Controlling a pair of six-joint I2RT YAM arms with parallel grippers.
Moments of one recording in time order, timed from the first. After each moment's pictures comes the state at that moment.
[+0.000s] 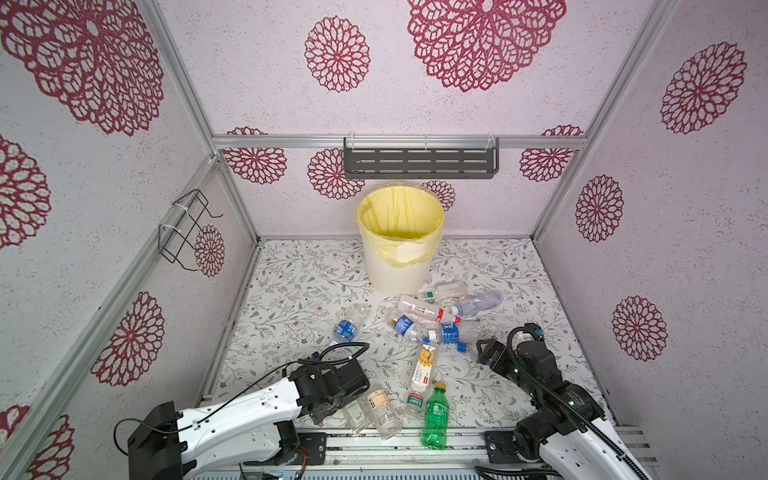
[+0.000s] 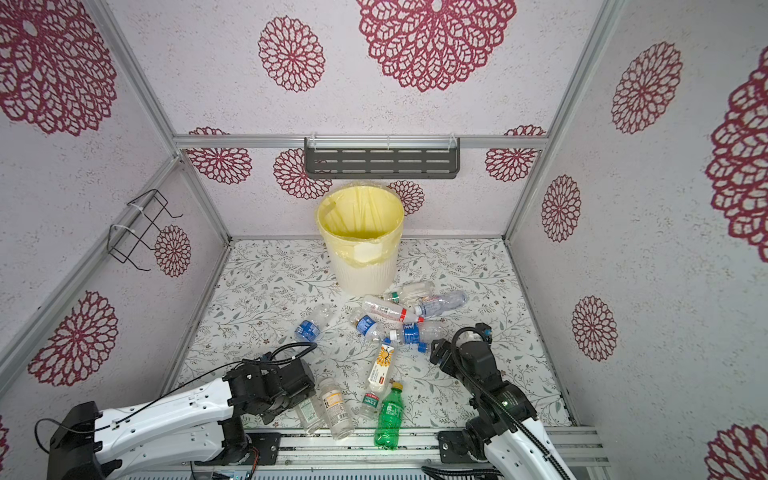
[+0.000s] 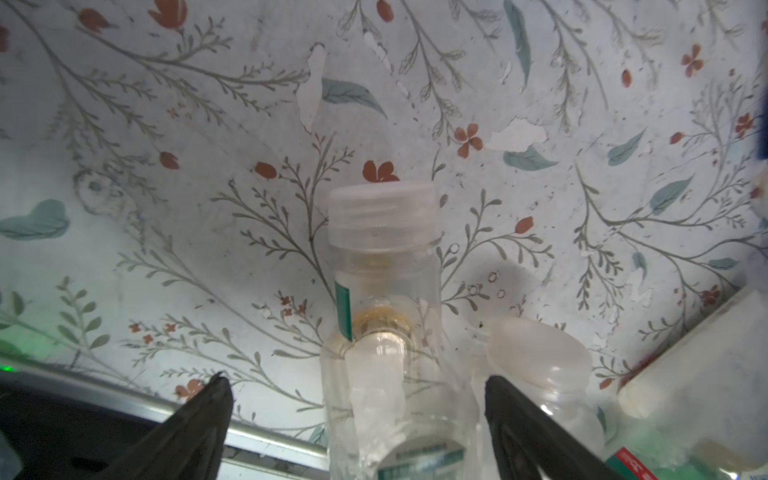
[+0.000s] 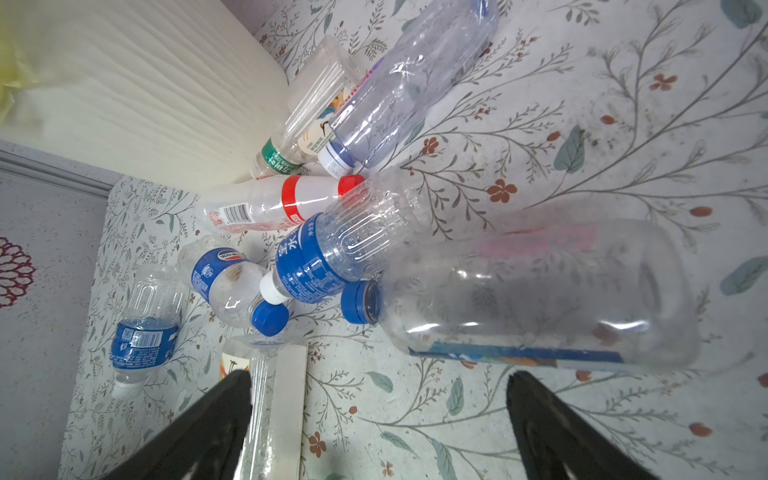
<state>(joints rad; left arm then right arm) -1.06 1.01 0.57 -0.93 -0.21 -1.59 0.45 0.46 0.43 -0.67 0.13 0.84</state>
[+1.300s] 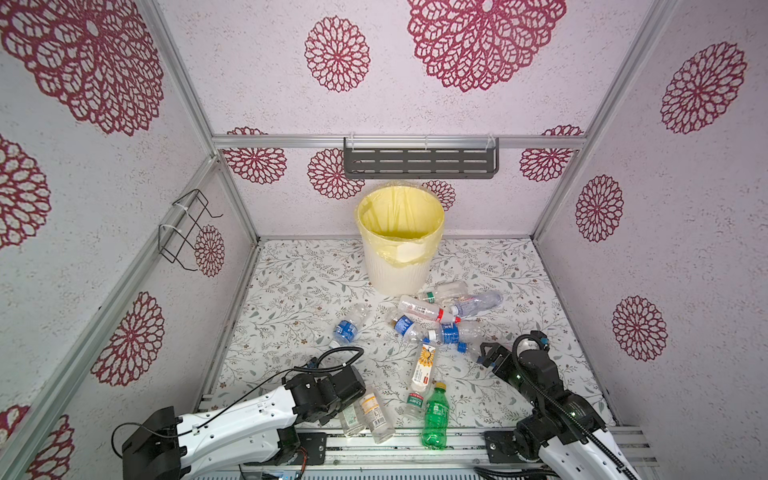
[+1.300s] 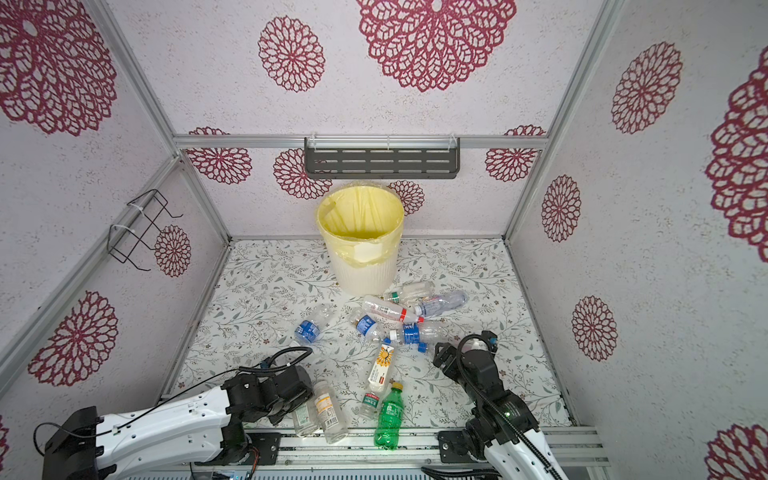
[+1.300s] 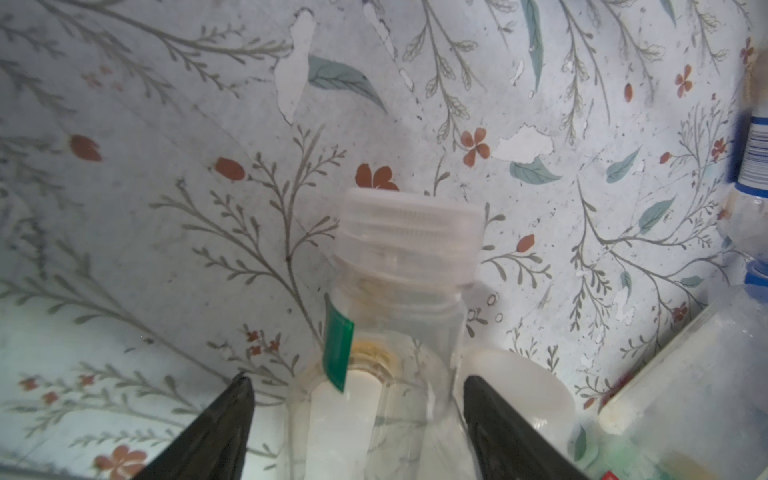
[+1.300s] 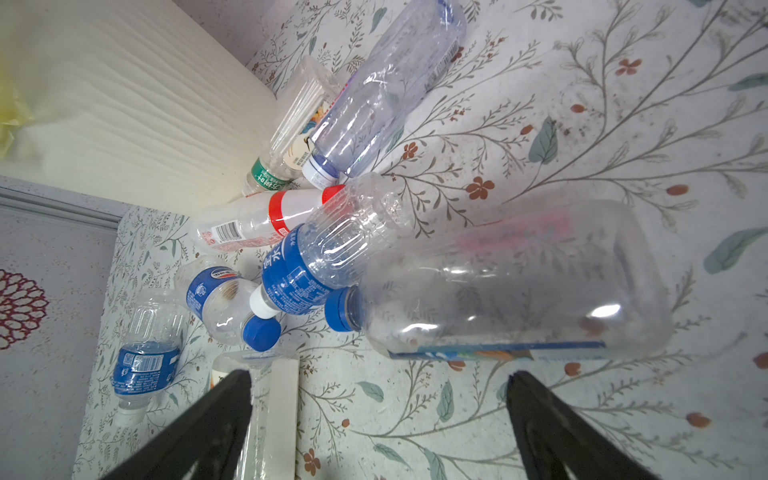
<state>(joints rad) -1.06 0.96 0.44 -0.75 -0.23 -1.63 0.45 0.34 0.35 -0.67 0.17 0.91</state>
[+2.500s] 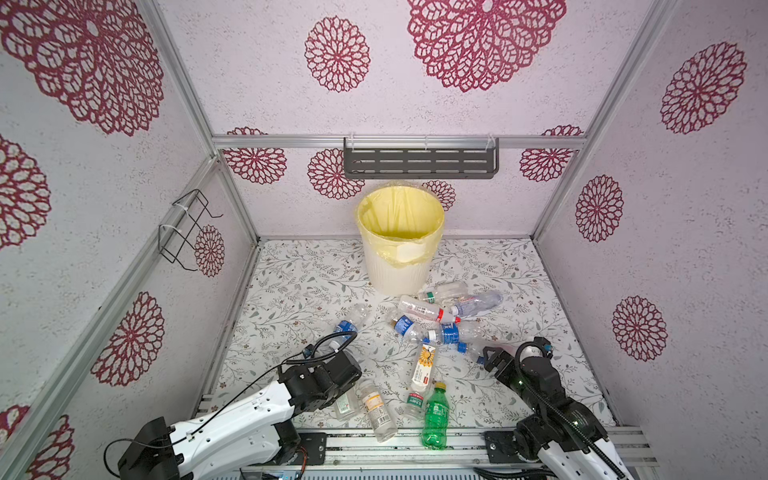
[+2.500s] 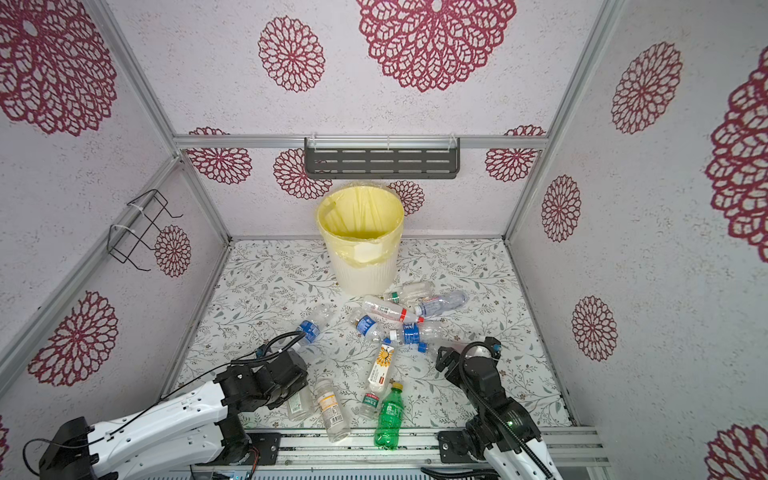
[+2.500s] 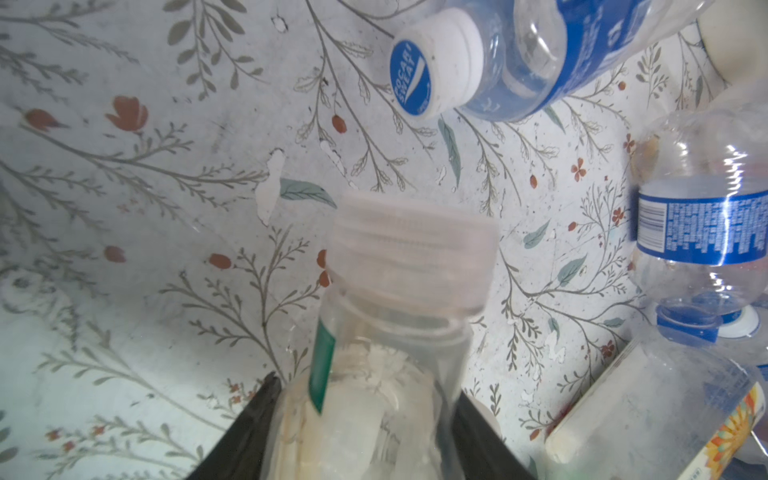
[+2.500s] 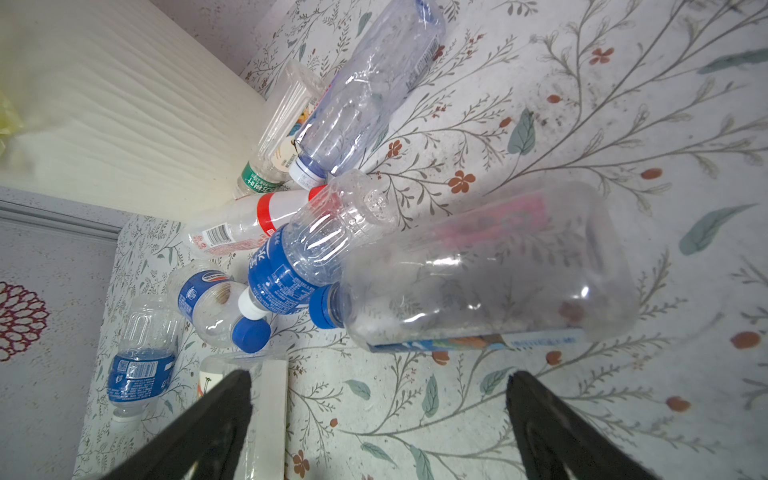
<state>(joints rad) -0.91 0.92 0.51 -0.78 -0.28 -1.49 0.45 0.24 0.31 -0.72 0.18 0.93</state>
